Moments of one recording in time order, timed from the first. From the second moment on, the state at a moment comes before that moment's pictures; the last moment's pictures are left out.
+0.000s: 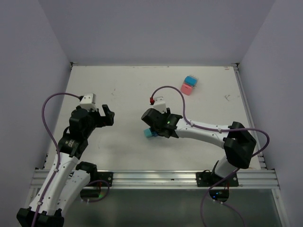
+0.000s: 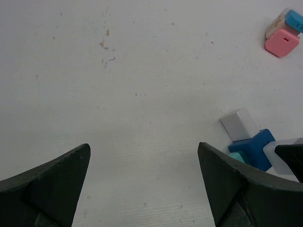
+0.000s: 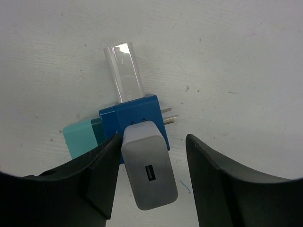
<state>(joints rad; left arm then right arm) -0.23 0.64 0.64 -0.39 -0.03 -0.28 1.04 1.63 1.18 -0.57 0.68 0.66</state>
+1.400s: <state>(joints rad) -0.23 0.71 0.64 -0.39 0.03 -0.29 0.99 1.58 1.11 -0.53 0.49 0.60</state>
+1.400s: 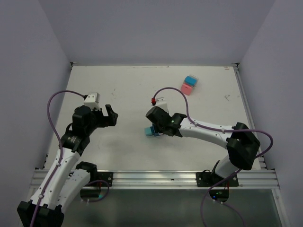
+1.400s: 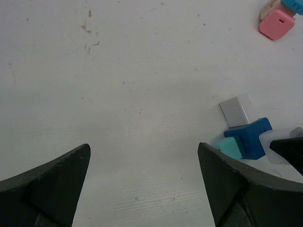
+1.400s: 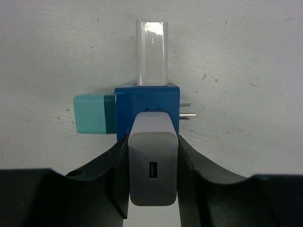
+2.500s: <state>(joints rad) -0.60 1.14 0.48 0.04 0.20 -0.97 0.97 1.35 0.74 -0.06 0.30 0.74</state>
